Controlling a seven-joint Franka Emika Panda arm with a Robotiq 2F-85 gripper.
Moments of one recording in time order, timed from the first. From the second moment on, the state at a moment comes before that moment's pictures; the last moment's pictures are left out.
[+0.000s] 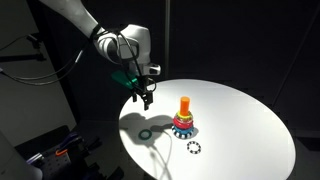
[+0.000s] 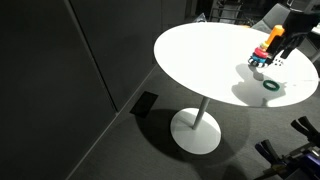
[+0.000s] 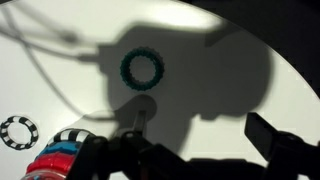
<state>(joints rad) -0.02 0.09 -0.08 -2.39 0.00 2.40 -0.08</state>
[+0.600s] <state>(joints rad) -0.02 0.15 -0.08 -2.39 -0.03 2.43 -0.04</state>
